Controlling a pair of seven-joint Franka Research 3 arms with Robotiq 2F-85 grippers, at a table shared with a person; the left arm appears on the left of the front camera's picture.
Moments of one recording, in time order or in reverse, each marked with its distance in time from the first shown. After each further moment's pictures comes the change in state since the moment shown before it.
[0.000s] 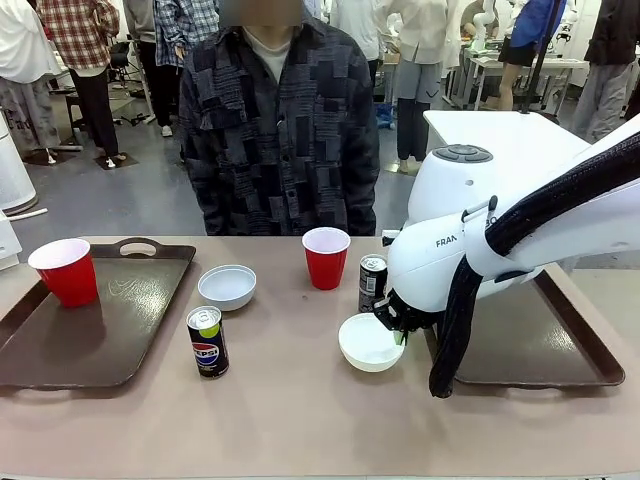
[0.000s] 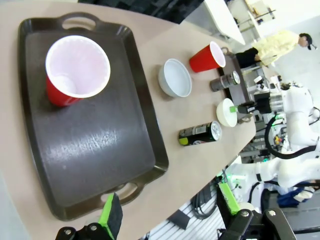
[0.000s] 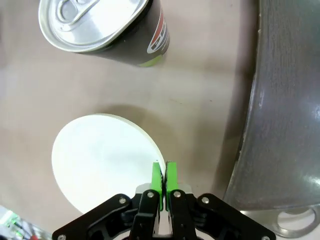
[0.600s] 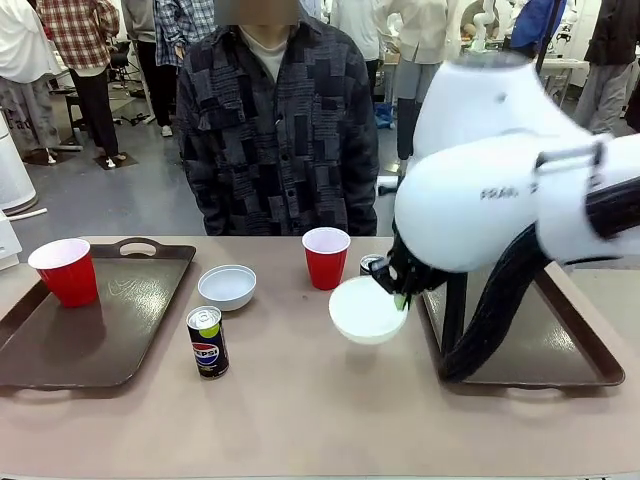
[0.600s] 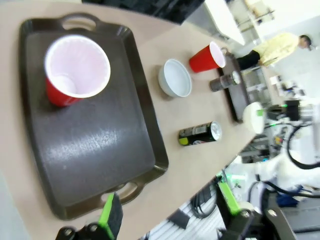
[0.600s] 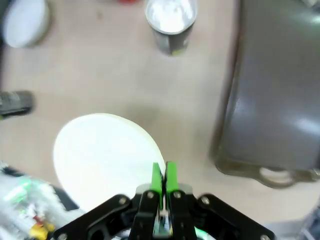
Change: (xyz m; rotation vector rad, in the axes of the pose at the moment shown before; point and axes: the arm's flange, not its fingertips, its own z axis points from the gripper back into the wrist) left arm 0.000 0.000 0.000 0.000 0.000 0.000; right arm -0.040 0.032 0.129 -0.016 -0.095 0.069
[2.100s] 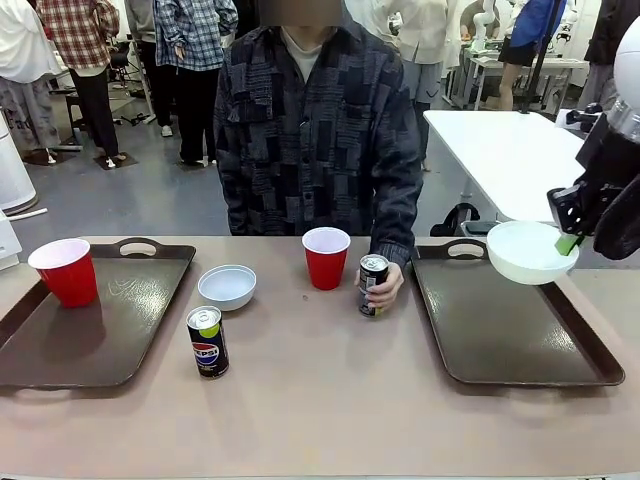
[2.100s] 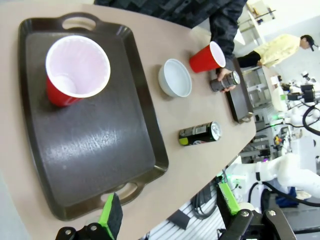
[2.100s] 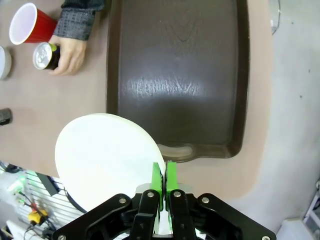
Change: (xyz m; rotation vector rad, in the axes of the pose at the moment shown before) left arm 0.000 0.000 0.000 0.000 0.000 0.000; right arm 0.012 -0.224 0.080 0.016 0.048 -0.134
